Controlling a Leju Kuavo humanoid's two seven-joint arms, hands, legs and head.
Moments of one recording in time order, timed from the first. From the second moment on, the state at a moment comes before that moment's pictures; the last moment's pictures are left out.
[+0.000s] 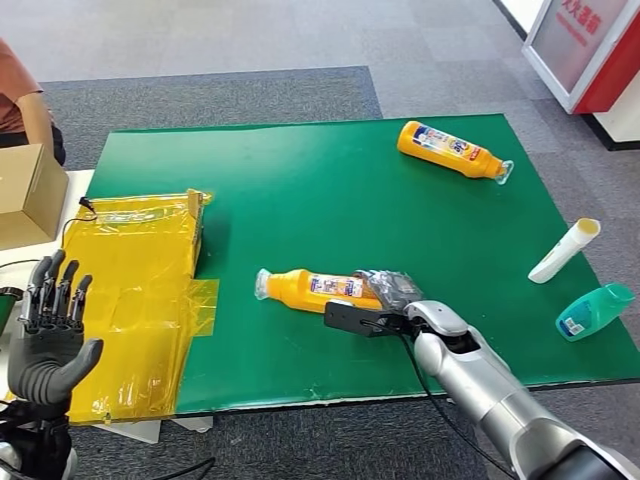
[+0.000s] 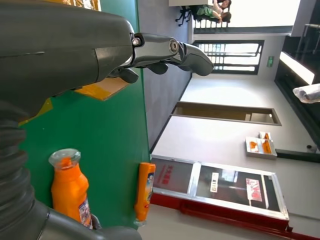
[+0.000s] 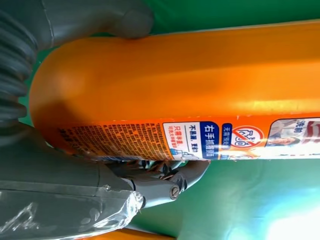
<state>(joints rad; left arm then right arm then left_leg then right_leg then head) 0.15 0.01 0.16 -1.79 0.31 -0.38 -0.33 -0.52 -0.17 0.65 -0.91 0.80 0.14 0.05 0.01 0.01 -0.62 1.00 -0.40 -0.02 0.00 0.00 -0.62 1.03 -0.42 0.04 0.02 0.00</state>
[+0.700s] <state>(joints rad) 0.15 0.01 0.16 -1.78 0.31 -0.37 -0.33 -0.47 -0.17 0.59 -0.97 0.60 0.03 -0.02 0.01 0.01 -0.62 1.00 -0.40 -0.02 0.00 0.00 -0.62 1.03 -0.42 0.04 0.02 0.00</state>
